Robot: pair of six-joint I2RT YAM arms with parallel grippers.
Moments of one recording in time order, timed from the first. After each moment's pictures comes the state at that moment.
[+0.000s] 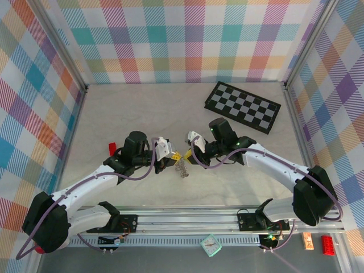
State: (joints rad) left arm -0.60 1.09 0.62 0.00 0.66 0.37; right arm 0.69 1.35 0.92 -0.35 -0.72 -0.33
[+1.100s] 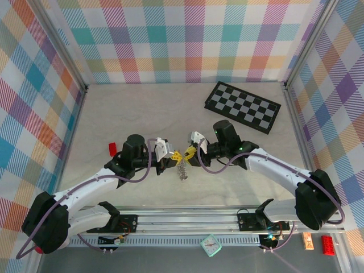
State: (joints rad) left arm -0.61 1.09 0.54 0.20 0.71 0.25; right arm 0.67 1.31 0.82 -0.14 -0.77 -0.31
